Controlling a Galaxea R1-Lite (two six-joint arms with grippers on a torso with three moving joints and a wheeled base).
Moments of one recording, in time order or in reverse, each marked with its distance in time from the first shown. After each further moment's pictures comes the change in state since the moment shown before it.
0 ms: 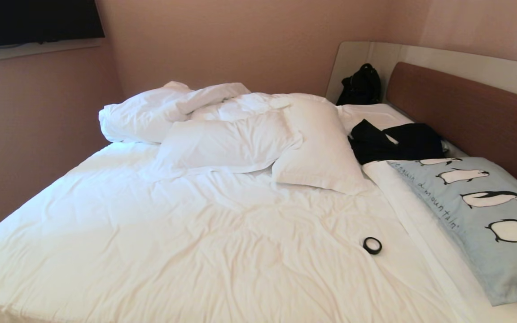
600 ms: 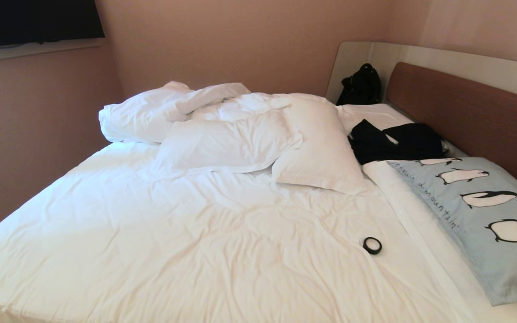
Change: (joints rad) left arm 0.000 0.000 0.000 0.000 0.000 0.000; right arm 0.000 0.000 0.001 -0.001 -0.001 0.003
